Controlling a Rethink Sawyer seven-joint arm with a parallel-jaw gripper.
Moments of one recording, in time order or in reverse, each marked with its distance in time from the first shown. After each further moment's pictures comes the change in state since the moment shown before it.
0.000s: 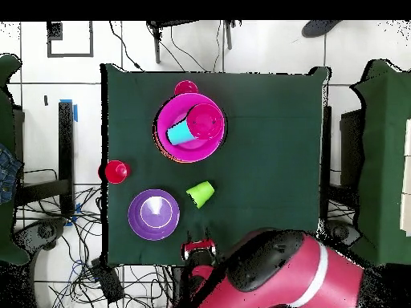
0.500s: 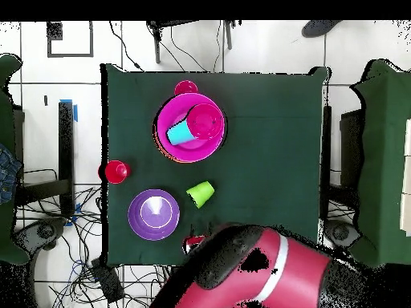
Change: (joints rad) arm 0.106 0.000 -0.062 -0.045 0.058 -0.059 0.078
